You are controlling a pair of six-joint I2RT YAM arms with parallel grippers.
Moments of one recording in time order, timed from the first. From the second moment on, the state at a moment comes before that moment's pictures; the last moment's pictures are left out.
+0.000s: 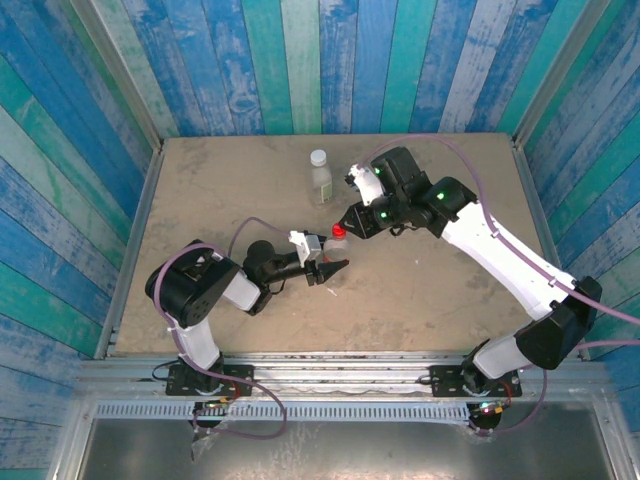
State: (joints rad) left arm -0.58 1.78 0.39 1.45 0.69 -0.02; right arm 0.70 1.48 1.51 -0.89 -0.30 0.22
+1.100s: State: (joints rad) left arm -0.59 1.78 0.39 1.45 0.70 -0.02; right arm 0.68 1.42 1.40 -0.77 -0.39 0.29
